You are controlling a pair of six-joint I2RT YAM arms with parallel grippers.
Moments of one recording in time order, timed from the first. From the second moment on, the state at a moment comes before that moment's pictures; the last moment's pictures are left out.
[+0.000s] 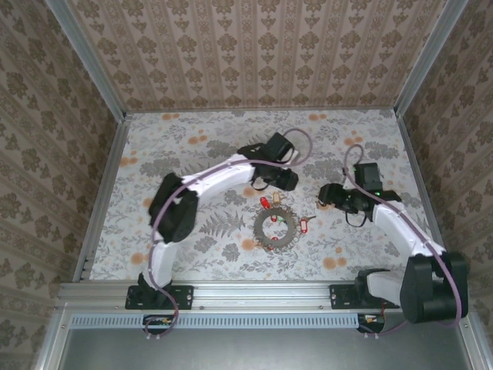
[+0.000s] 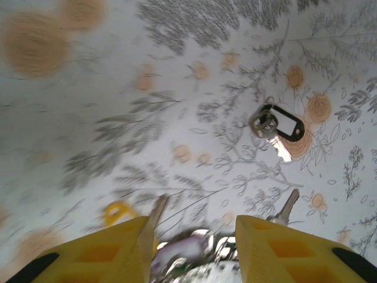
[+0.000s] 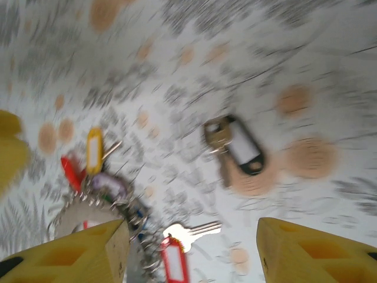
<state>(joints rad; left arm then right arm) -0.87 2.00 1.66 -0.62 0.16 -0.29 0.07 1.23 0.70 -0.46 -0.35 0.41</state>
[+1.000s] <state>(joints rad) -0.83 1.73 0.95 -0.30 0.38 -0.52 0.33 1.77 0.99 -0.51 -0.50 0.21</state>
